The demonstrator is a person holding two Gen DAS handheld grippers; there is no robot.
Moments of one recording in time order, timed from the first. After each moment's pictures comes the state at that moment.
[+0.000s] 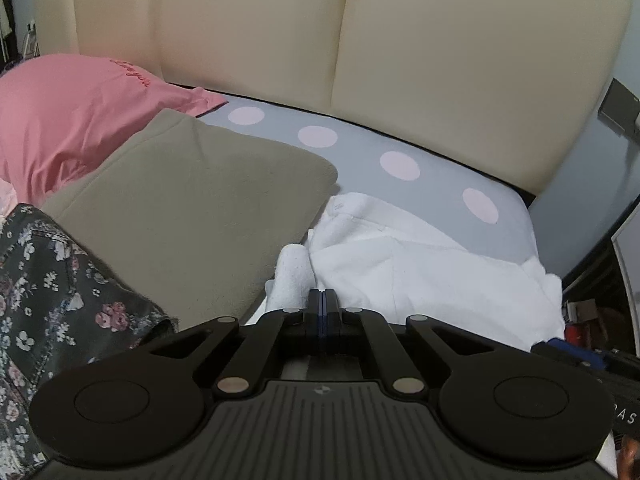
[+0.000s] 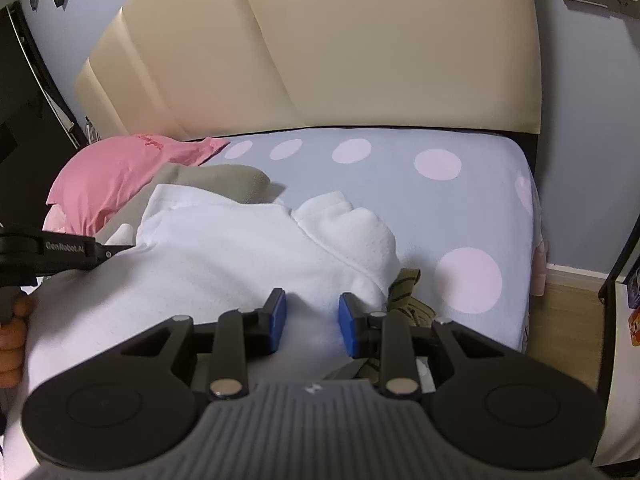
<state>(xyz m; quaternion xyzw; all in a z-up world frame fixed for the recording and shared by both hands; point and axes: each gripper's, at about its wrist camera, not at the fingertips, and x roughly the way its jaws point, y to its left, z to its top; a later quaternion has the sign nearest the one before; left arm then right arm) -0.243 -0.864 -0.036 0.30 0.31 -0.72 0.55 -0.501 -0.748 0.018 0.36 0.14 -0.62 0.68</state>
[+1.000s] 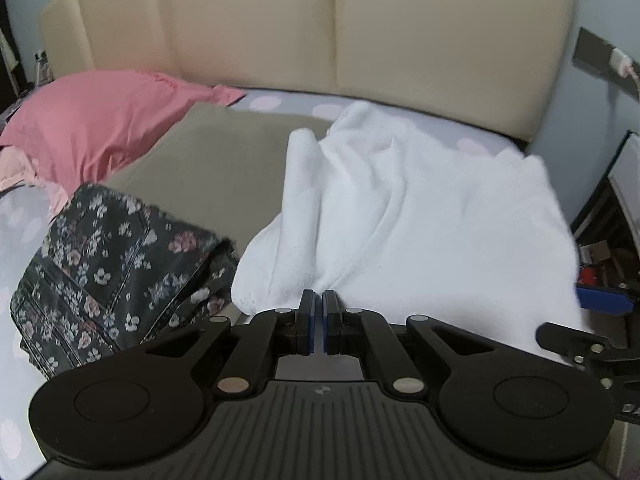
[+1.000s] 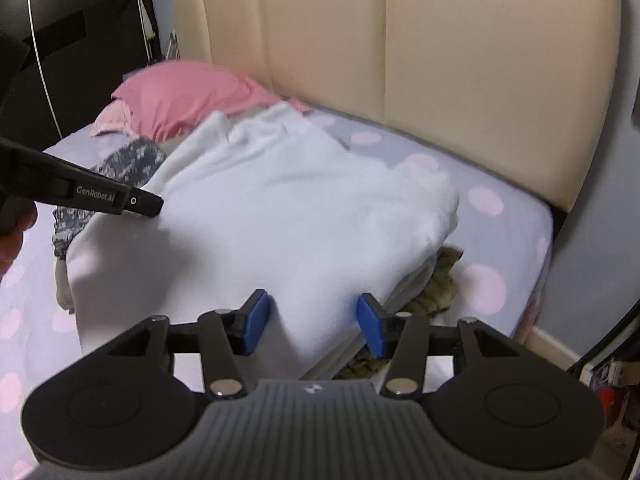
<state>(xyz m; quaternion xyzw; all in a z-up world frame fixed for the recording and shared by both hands) -0.218 -0.767 -0.024 0.36 0.25 -0.70 0.56 -0.460 -0.660 0.050 0.25 0.26 -0.55 0.75</state>
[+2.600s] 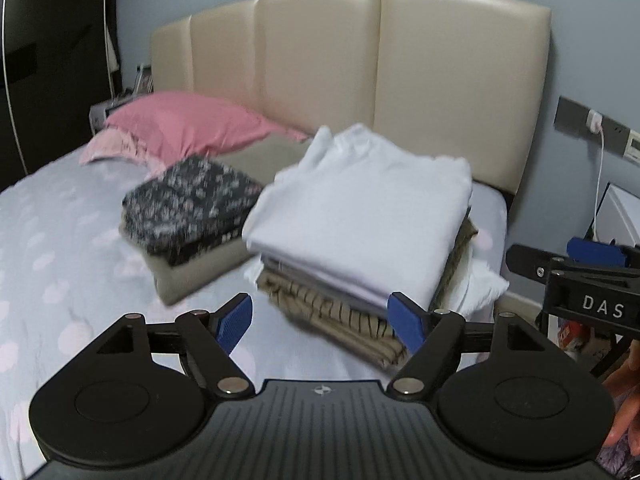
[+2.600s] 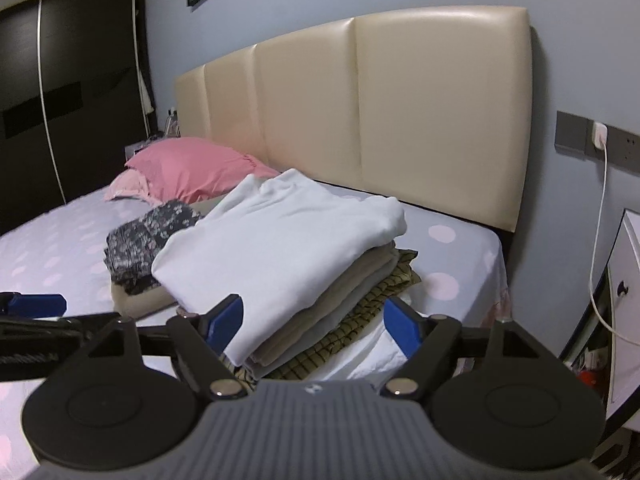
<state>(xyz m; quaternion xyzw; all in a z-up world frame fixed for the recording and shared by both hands) -0.239 -0.510 0.018 0.23 0.23 -0.67 0.67 -0.482 -0.488 0.095 0.18 0.16 -0.61 0.76</state>
